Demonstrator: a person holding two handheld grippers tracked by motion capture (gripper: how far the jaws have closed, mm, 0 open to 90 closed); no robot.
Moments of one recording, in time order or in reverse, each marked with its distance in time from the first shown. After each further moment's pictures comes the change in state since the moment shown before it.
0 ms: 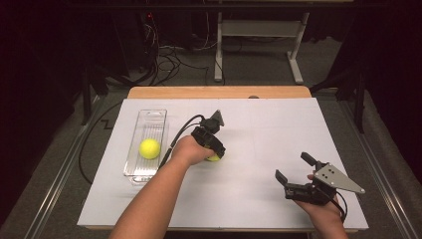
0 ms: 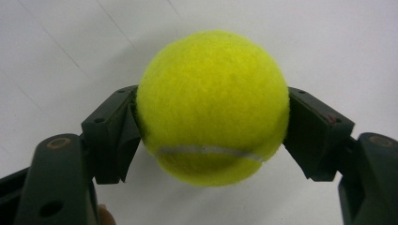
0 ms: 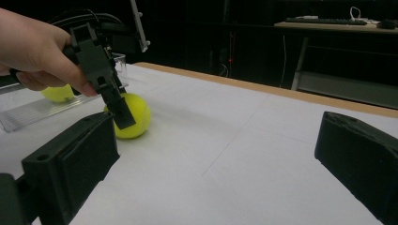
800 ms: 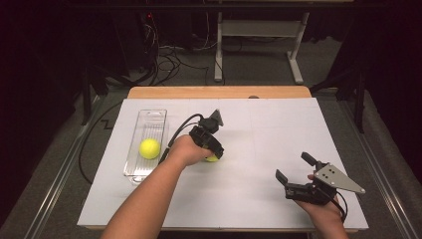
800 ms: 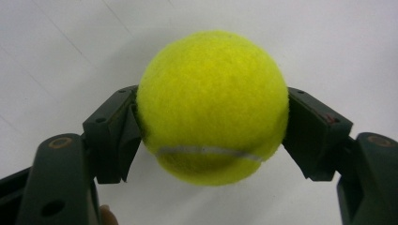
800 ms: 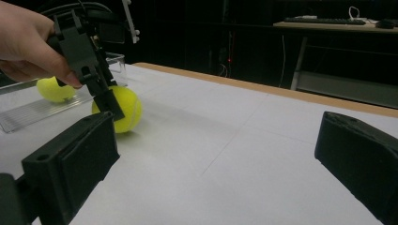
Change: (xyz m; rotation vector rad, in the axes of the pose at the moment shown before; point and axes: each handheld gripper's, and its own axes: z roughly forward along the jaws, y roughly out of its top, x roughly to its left) left arm -0.007 -0.010 -0.017 -0.006 0.000 0.028; right arm -0.001 0.000 0.000 0.000 -0.004 0.001
